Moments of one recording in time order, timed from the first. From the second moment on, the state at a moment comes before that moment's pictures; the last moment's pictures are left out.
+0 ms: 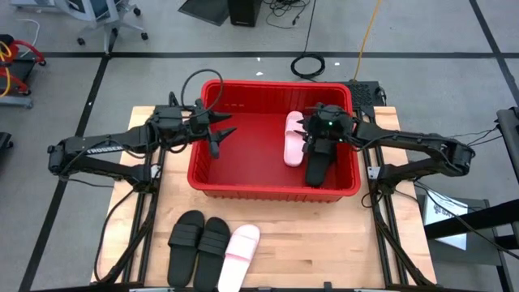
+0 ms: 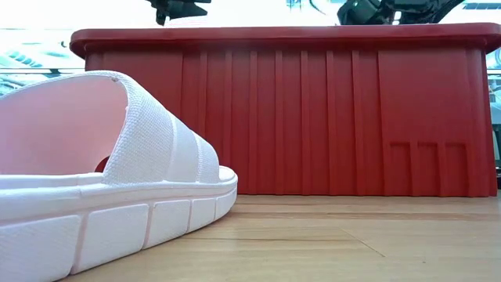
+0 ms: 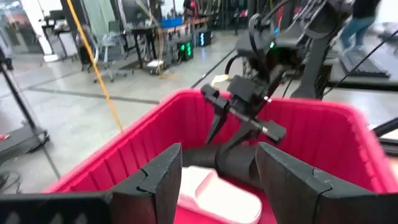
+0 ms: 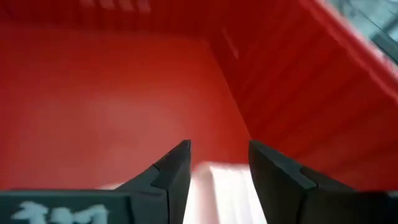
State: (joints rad) left arm 0.20 1.02 0.93 -0.01 -0.13 0.05; right arm -0.45 1.22 0.76 -0.07 0.04 -0.31
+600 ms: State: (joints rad) left arm -0.17 0.91 0.93 -0.08 -0.13 0.07; right arm -0.18 1.15 0.76 0.21 -0.19 -0.18
